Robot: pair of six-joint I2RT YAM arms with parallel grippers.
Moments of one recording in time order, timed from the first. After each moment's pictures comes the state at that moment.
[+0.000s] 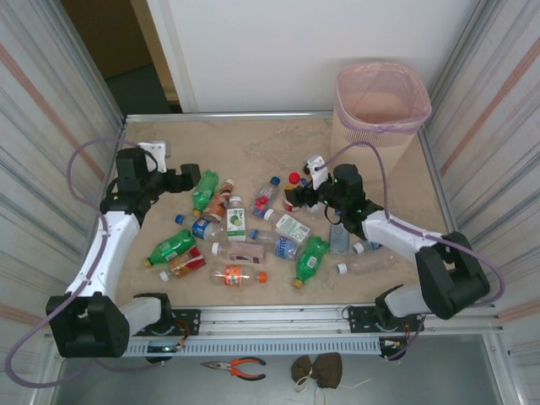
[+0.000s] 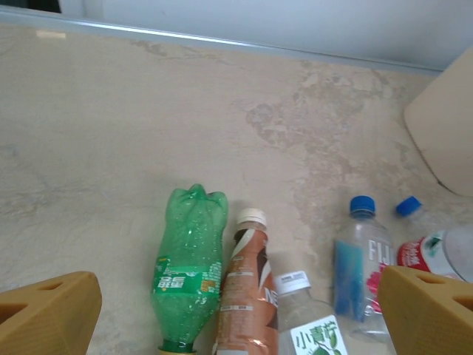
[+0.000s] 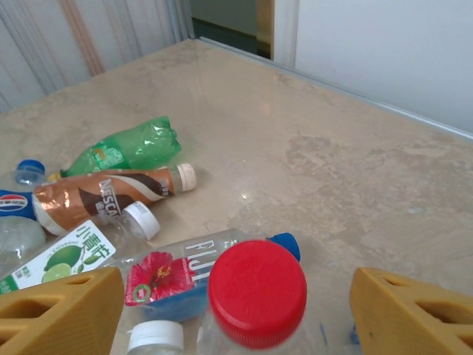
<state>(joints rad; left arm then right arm) -0.01 1.14 0.96 -0.42 0.34 -0.12 0.49 1.42 0.71 0.38 -0.31 -0.04</state>
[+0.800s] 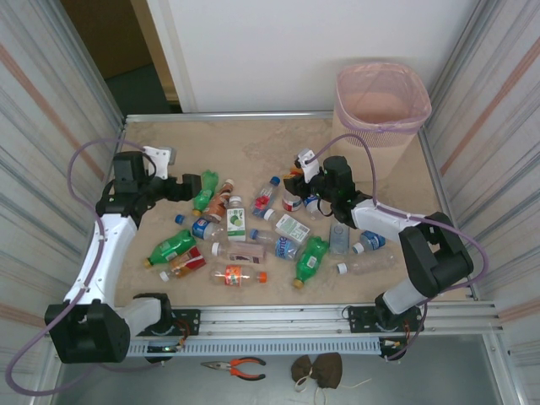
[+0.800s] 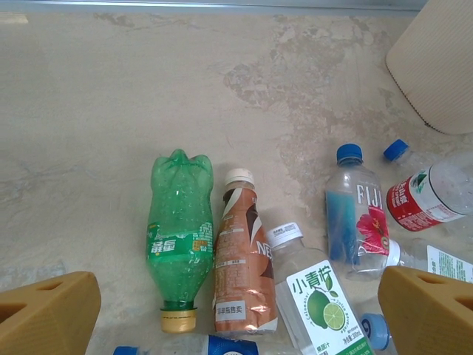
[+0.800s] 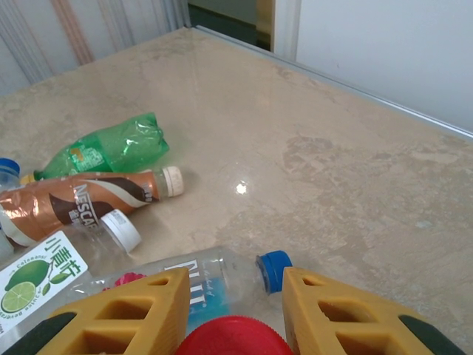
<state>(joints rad) 0.00 1.10 0.96 -0.53 0.40 0.02 0.50 1.54 0.81 0.39 -0.31 -0.06</state>
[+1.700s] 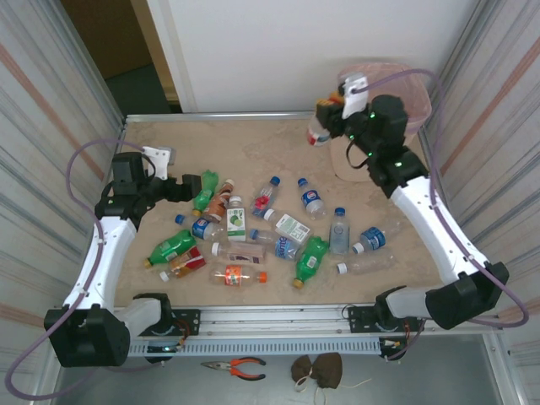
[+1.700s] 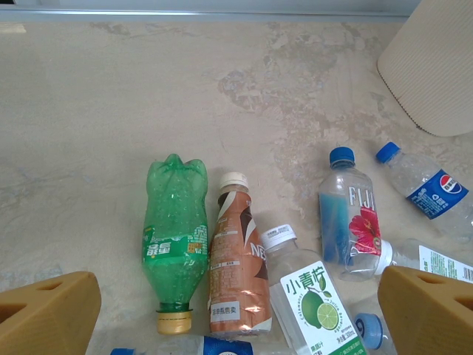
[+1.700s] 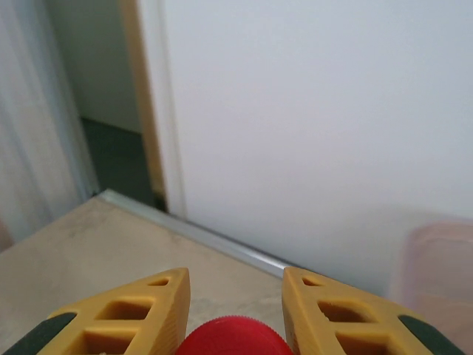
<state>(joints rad) 0.00 1.08 0.95 -0.53 0.42 0.02 0.35 1.32 1.44 -0.18 -0.11 0.01</state>
